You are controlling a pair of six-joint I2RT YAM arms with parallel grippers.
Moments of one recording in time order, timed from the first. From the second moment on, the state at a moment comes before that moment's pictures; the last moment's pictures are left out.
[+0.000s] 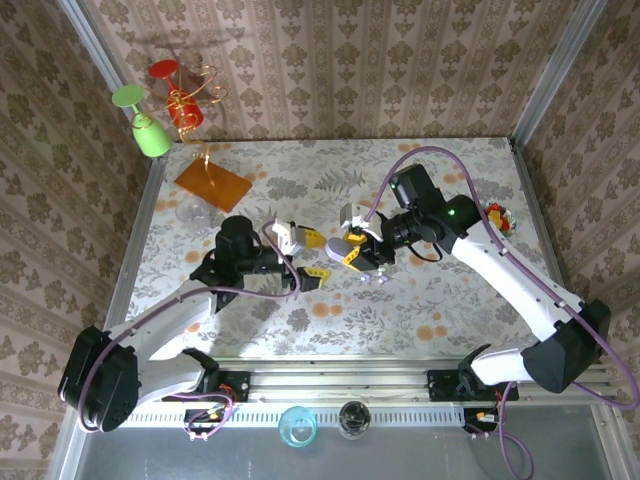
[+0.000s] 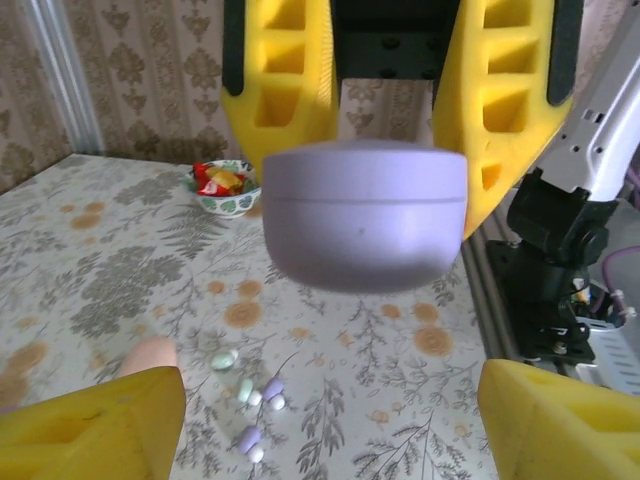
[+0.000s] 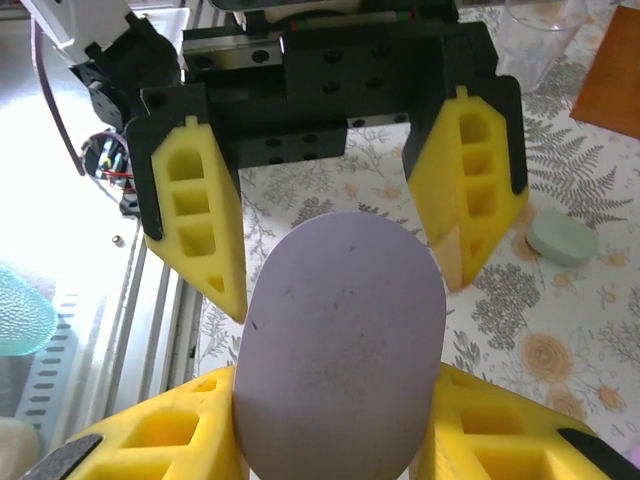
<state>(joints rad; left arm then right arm) -0.61 1.14 0.62 0.32 0.92 0.14 0.54 1.36 1.34 -0.88 -0.74 -0.69</state>
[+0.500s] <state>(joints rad) -0.64 1.21 0.65 0.43 1.01 0.04 0.55 1.38 1.34 -0.92 -0.75 -0.72</state>
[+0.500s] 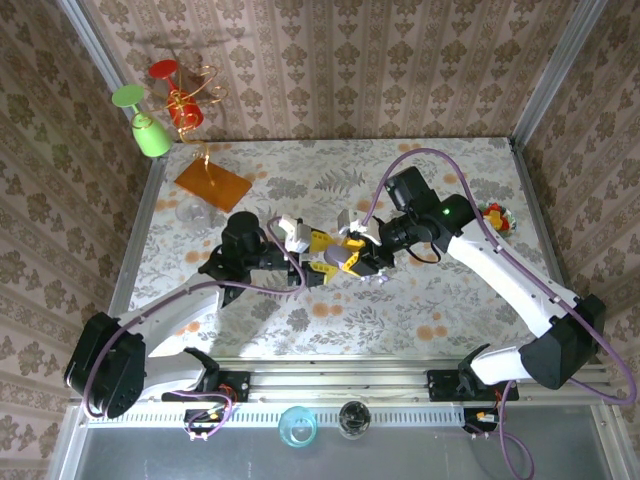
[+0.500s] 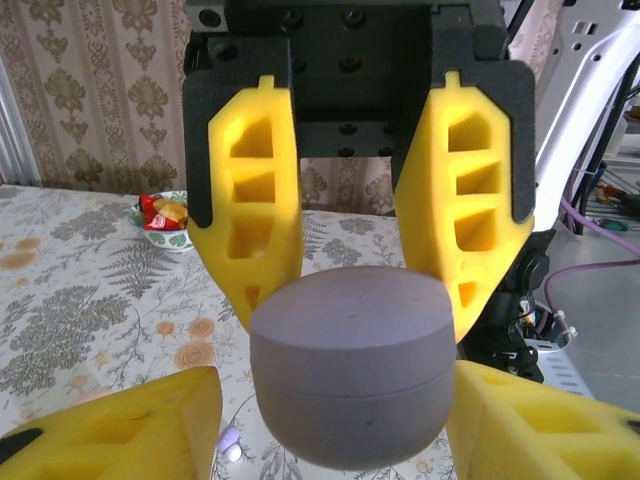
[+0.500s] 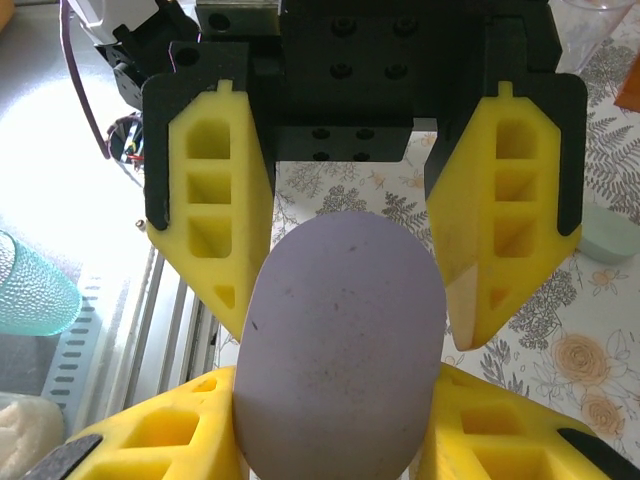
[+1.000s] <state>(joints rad) -0.65 1.26 0.67 0.46 1.07 -0.02 0.55 1.38 1.34 -0.92 -0.75 -0.73</state>
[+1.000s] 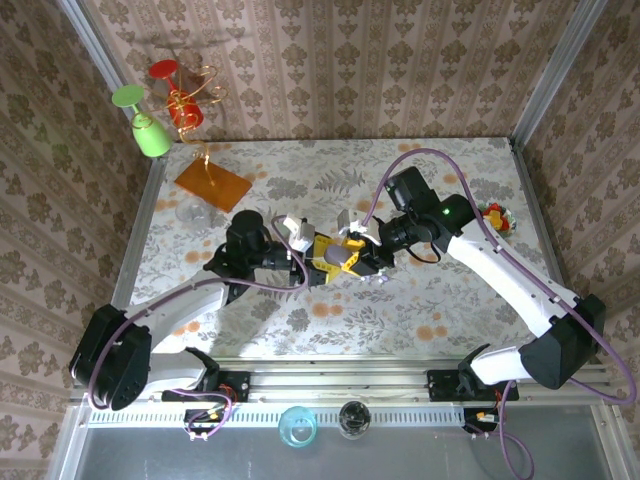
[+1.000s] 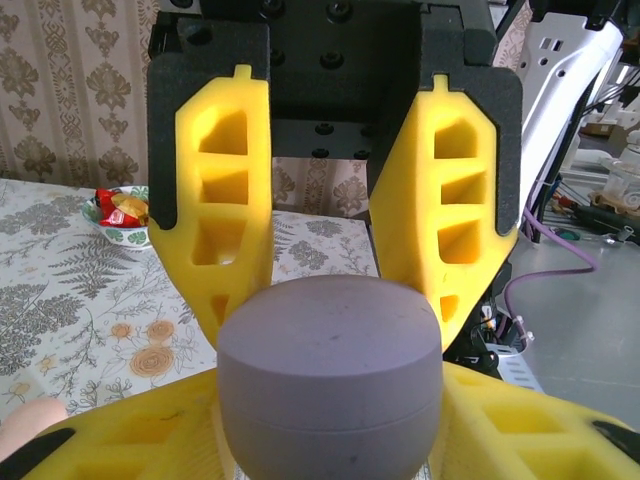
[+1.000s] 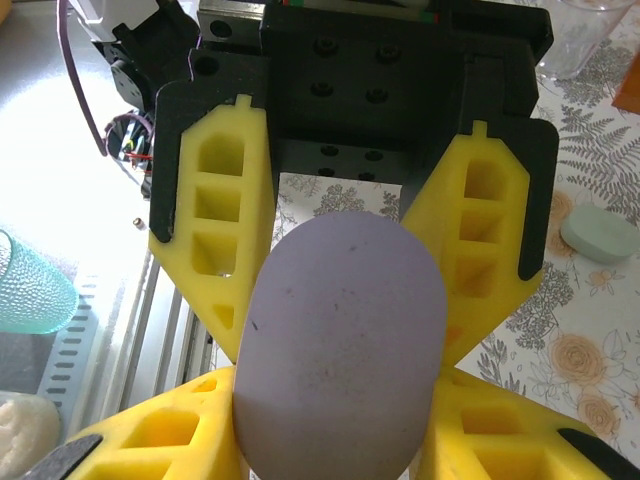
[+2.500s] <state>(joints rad) -0.65 1.28 0.66 0.49 1.09 -0.06 0.55 1.39 1.34 -0.93 -0.73 -0.77</state>
